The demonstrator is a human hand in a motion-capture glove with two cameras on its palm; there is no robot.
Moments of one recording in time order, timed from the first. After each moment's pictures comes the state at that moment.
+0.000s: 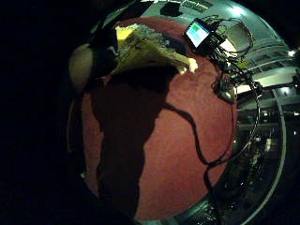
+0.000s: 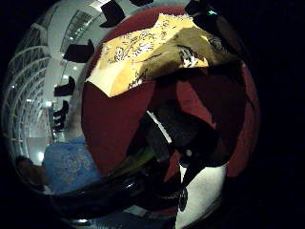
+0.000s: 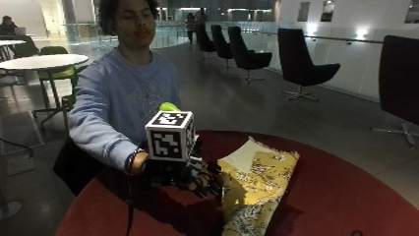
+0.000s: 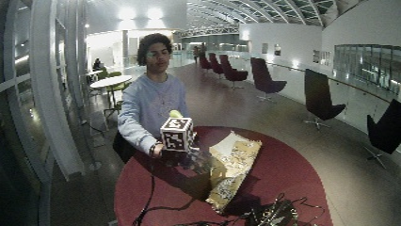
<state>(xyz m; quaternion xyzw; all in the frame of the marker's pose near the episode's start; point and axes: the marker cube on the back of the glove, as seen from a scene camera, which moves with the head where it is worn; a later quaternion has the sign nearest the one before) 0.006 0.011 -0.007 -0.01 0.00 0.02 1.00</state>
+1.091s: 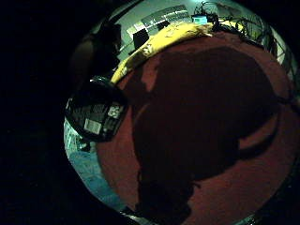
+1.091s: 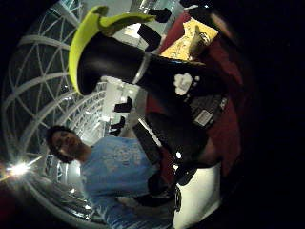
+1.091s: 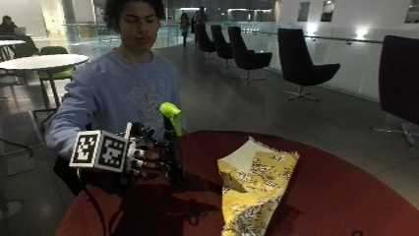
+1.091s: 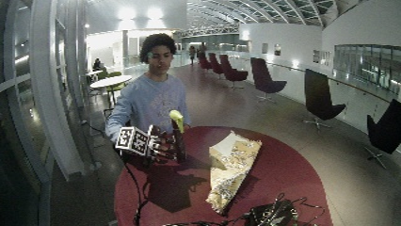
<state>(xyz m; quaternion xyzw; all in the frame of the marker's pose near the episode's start) -0.039 0.149 -0.005 0.14 -0.38 0.08 0.91</state>
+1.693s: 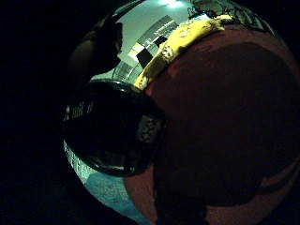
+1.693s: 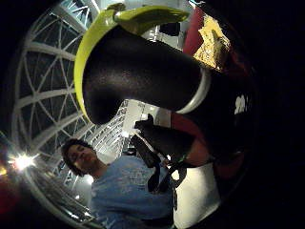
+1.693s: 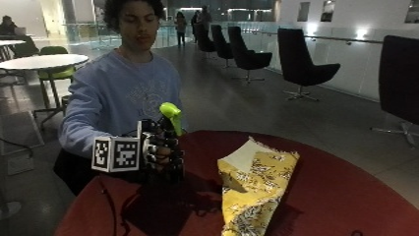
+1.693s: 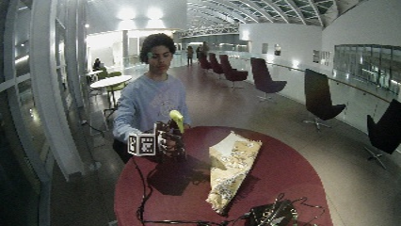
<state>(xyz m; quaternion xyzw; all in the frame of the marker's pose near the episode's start) -0.089 0.119 0.001 0.21 -0.48 0.13 0.84</state>
